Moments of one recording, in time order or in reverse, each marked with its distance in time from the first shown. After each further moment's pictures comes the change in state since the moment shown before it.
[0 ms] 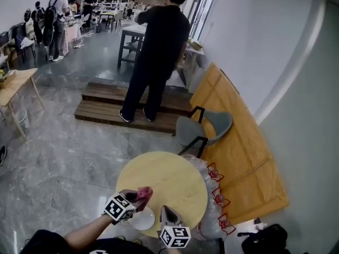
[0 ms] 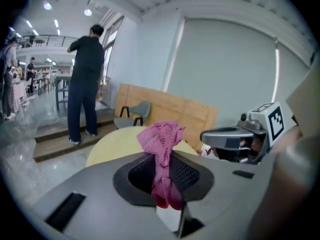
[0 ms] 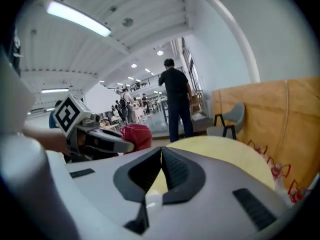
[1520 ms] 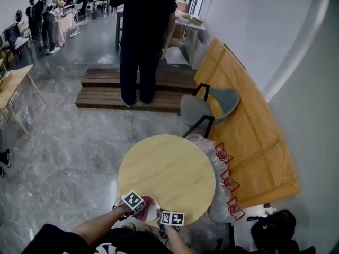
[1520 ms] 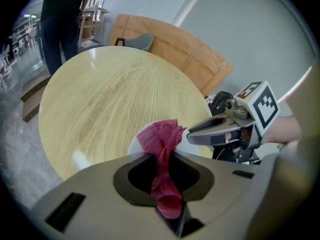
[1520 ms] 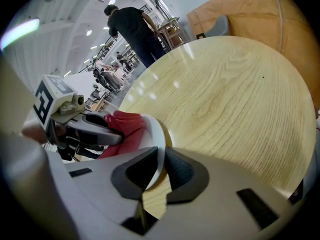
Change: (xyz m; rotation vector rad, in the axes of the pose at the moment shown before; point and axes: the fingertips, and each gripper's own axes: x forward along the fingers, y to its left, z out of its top) left arm 0.113 0.008 -0.213 -0.168 0.625 -0.138; right arm 0.063 -0.046 -0.260 0.405 0.671 0.024
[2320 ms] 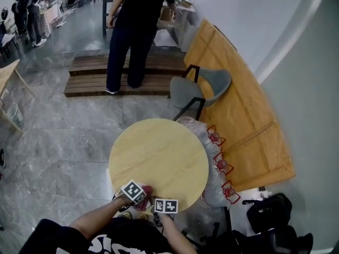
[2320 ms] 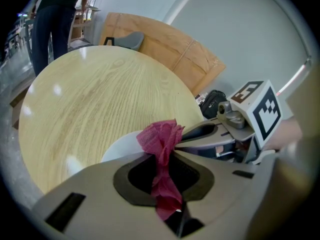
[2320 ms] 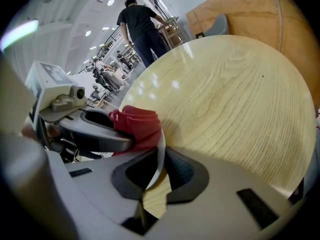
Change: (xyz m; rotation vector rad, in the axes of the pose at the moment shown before) left arm 0.018 -0.034 0.022 0.061 0.013 -0.059; right arm 0.001 -0.001 0.000 0.011 0.007 0.002
